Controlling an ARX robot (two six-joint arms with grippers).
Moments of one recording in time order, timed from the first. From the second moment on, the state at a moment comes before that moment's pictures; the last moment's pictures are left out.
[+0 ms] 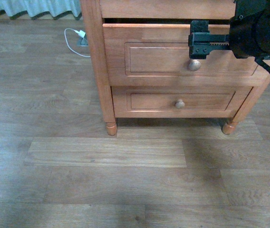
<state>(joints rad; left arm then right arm) 0.00 0.00 0.02 0.00 0.00 0.00 0.23 2.05 1.09 0.43 0.10 0.11</state>
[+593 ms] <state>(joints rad) 0.00 0.00 0.02 0.00 0.00 0.00 0.21 2.10 1.11 0.53 0.10 0.12</state>
